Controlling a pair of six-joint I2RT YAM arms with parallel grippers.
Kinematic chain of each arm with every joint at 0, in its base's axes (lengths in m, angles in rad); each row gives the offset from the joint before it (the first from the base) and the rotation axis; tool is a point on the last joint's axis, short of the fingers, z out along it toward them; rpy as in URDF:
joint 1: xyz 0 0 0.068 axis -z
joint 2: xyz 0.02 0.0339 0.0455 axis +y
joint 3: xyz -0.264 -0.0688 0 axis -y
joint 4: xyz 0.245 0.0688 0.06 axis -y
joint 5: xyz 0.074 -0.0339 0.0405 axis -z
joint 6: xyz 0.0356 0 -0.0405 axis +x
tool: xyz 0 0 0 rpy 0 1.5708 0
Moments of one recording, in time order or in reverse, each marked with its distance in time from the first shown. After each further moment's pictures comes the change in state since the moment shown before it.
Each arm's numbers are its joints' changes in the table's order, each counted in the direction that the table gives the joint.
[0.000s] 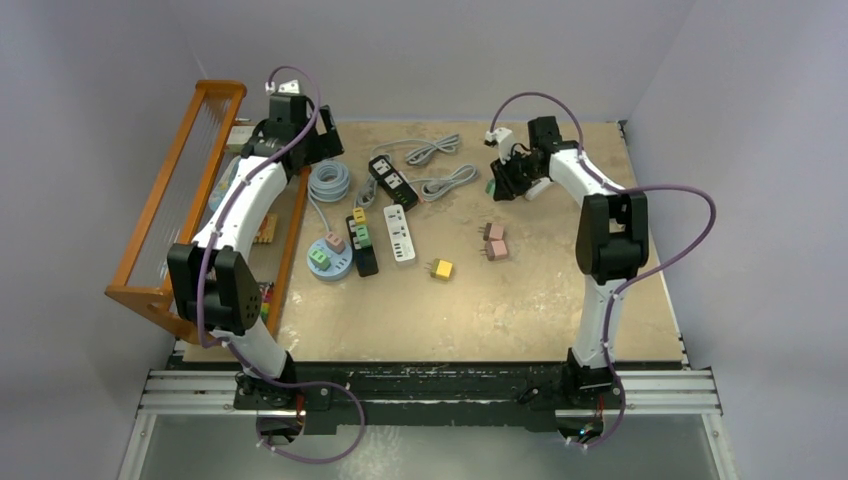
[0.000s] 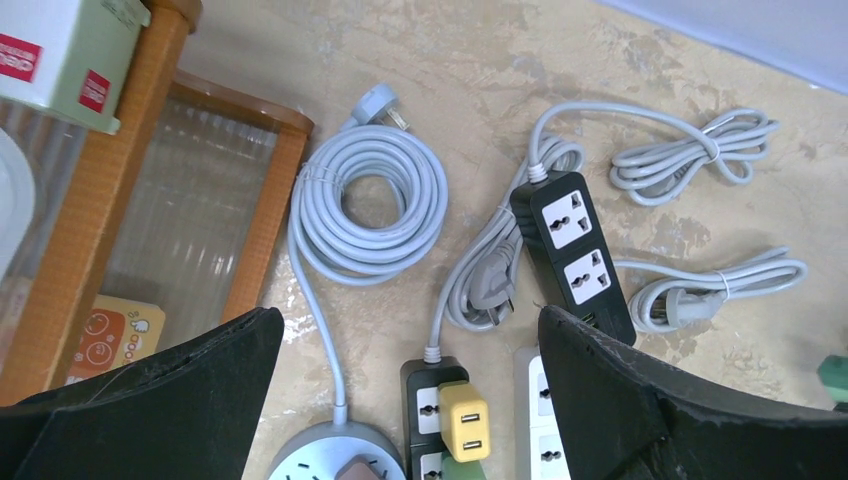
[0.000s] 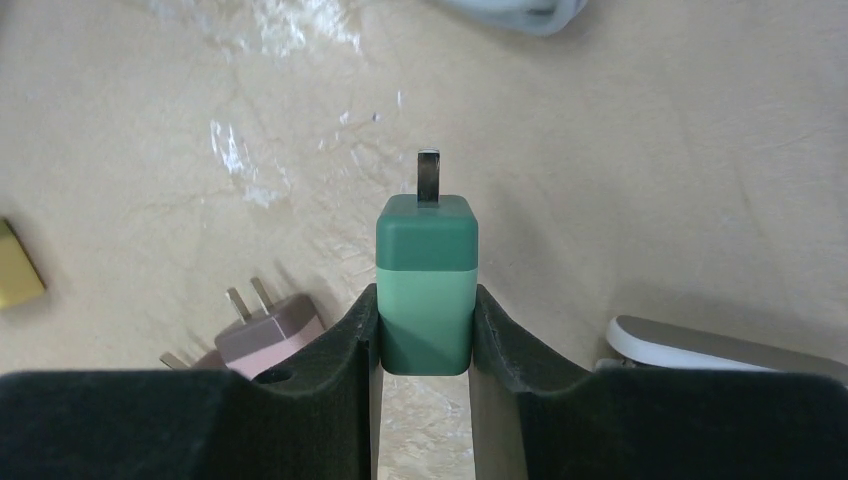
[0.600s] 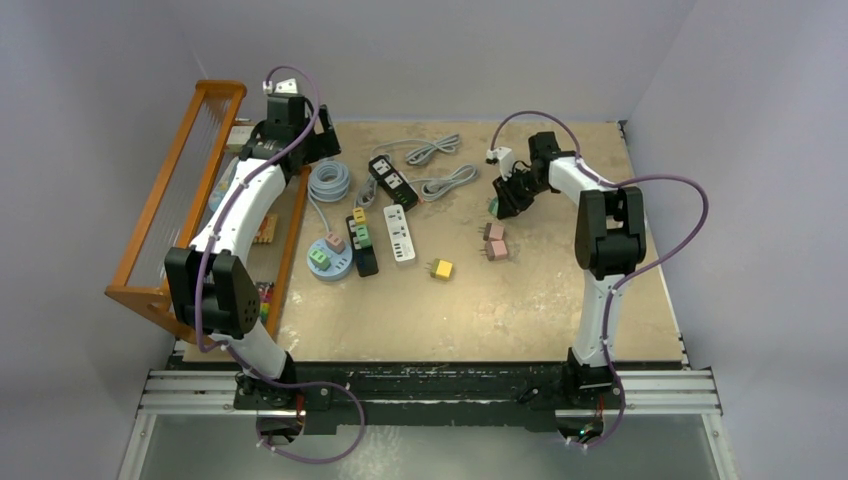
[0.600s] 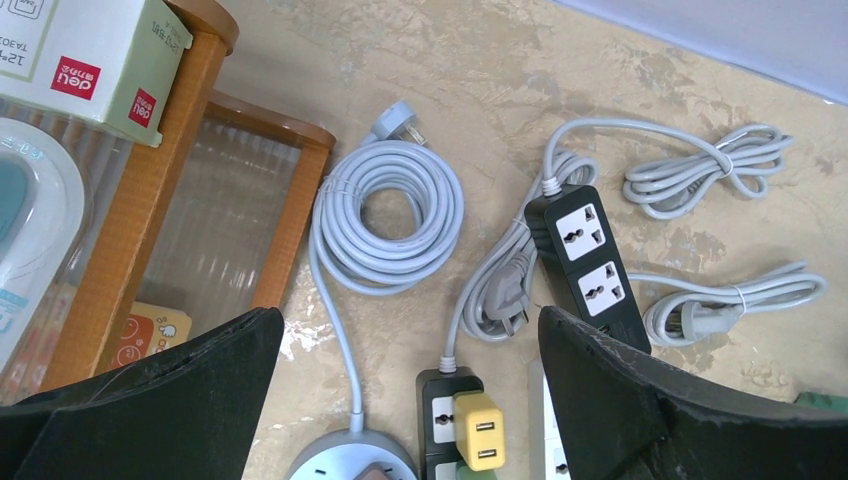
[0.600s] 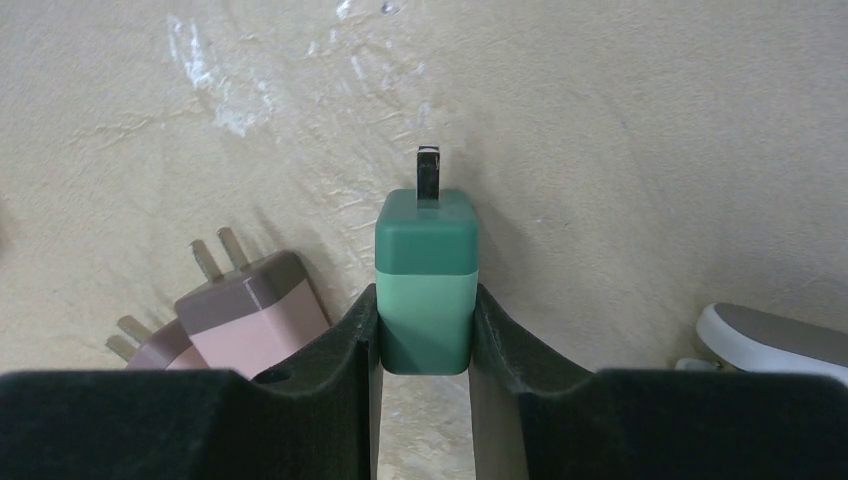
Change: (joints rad) left arm 0.000 -0.034 -0.019 0.025 -0.041 0.020; right arm 0.020 0.061 -0.065 -0.075 -0.038 -0.103
